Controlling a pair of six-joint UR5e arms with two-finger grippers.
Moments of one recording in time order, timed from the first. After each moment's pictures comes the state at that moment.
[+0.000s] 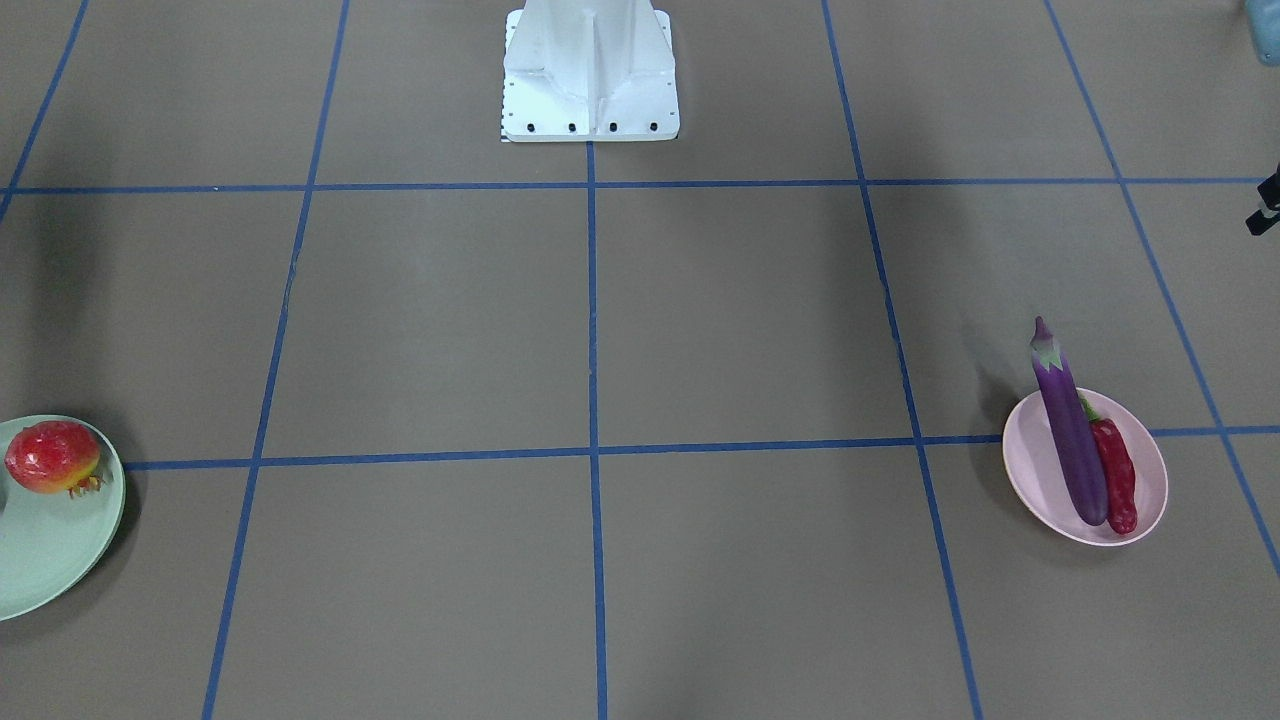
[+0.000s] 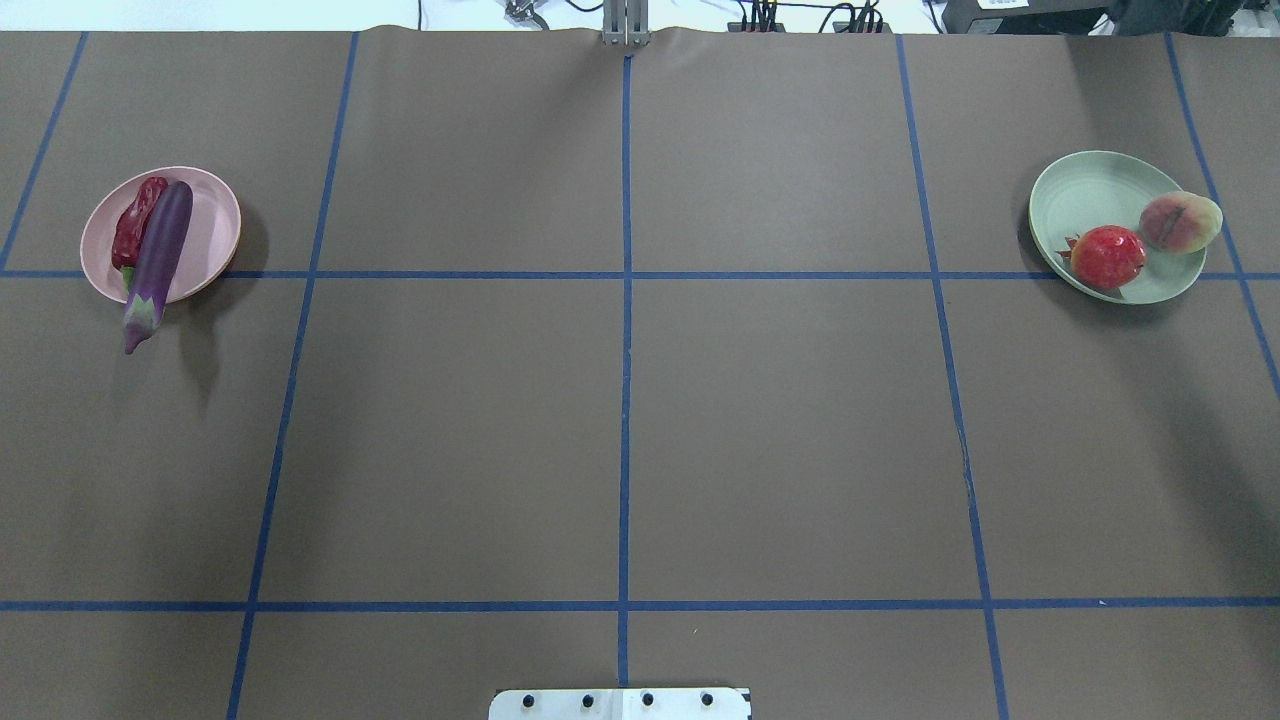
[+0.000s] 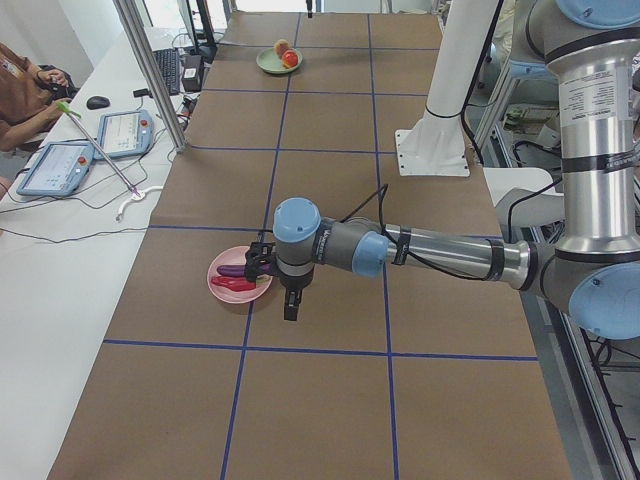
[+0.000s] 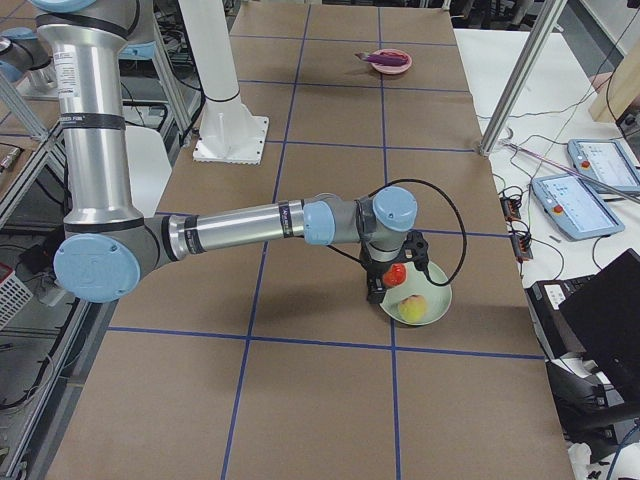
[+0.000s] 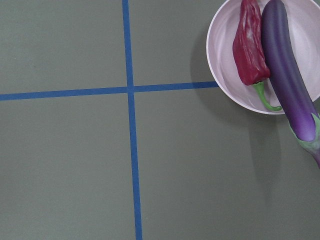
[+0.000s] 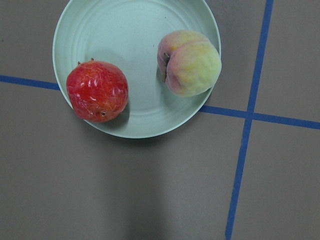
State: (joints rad) left arm -1.45 -1.42 -1.84 -1.70 -2.34 -0.21; right arm 1.45 -1.53 1.72 -1.68 2.39 0.00
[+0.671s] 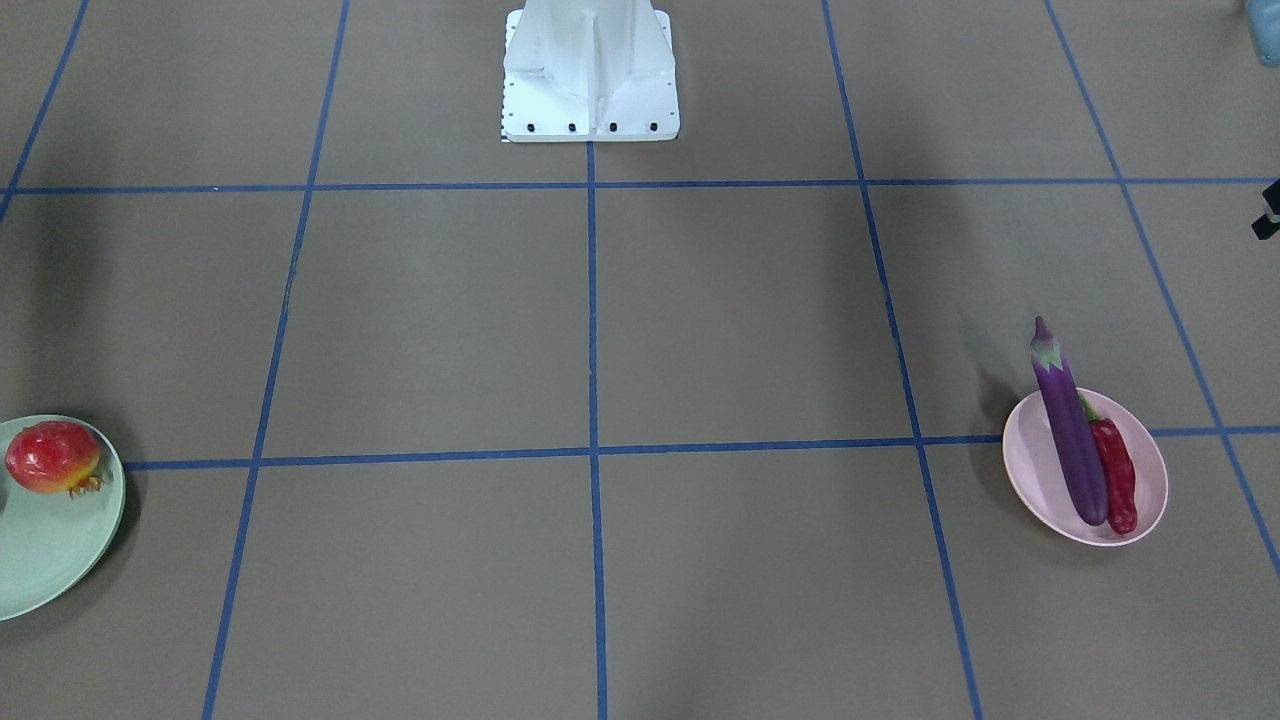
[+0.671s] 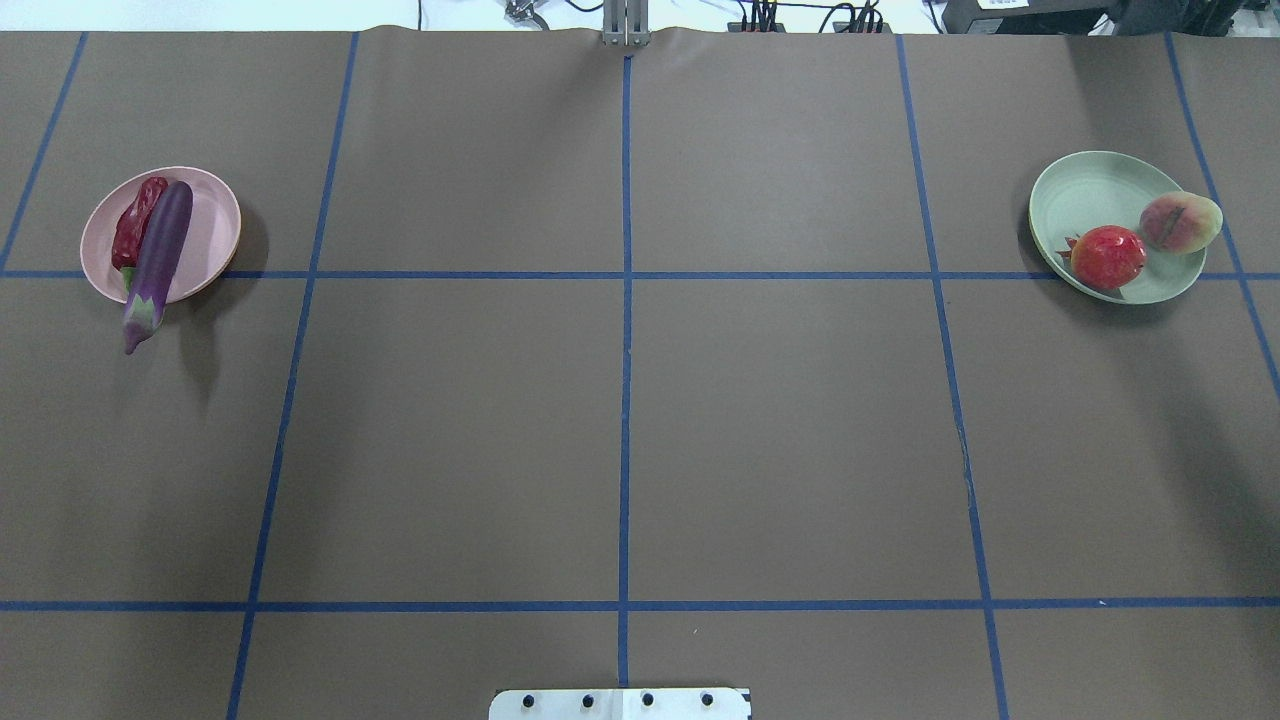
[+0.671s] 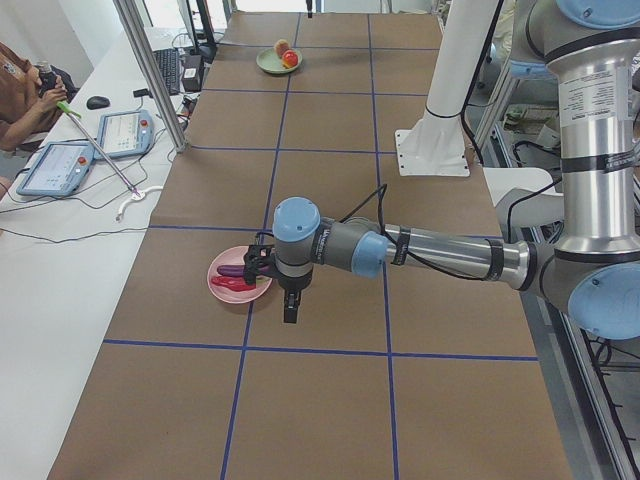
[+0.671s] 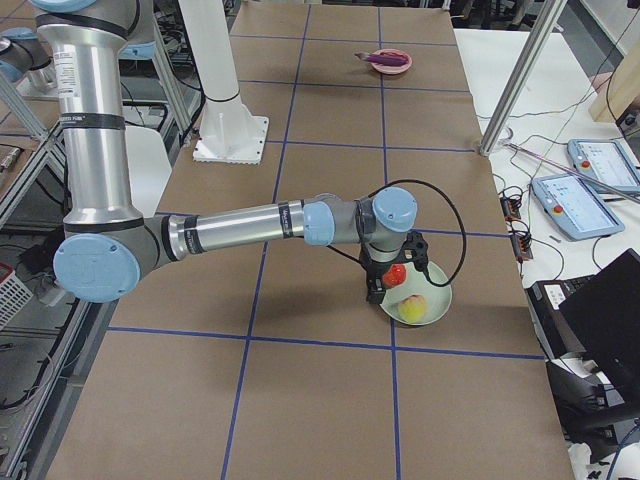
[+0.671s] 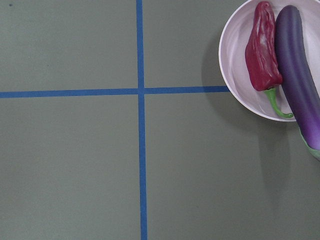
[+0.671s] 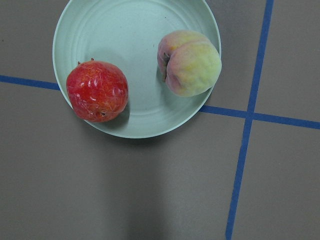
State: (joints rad) left arm -1.45 -1.42 -1.84 -1.70 -2.31 -0.23; right arm 1.45 -1.53 1.72 -1.68 2.39 0.00
